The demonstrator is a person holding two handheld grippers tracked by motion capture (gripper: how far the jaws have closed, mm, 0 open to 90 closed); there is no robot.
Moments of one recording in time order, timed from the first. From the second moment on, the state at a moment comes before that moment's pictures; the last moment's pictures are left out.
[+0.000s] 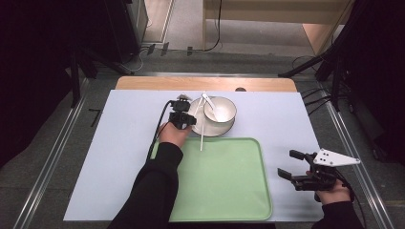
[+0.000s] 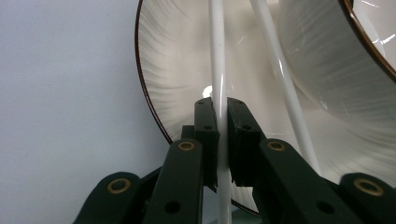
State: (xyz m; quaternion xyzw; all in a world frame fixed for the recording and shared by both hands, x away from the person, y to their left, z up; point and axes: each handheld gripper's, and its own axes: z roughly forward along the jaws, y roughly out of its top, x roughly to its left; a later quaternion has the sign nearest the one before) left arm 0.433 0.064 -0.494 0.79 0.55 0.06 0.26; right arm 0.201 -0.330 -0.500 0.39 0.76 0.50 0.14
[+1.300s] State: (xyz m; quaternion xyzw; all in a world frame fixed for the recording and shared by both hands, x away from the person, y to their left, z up) left arm 0.346 0.164 -0.445 0.77 0.56 0.04 0.30; right arm 0.204 -0.325 -0.499 0.38 0.76 0.50 0.14
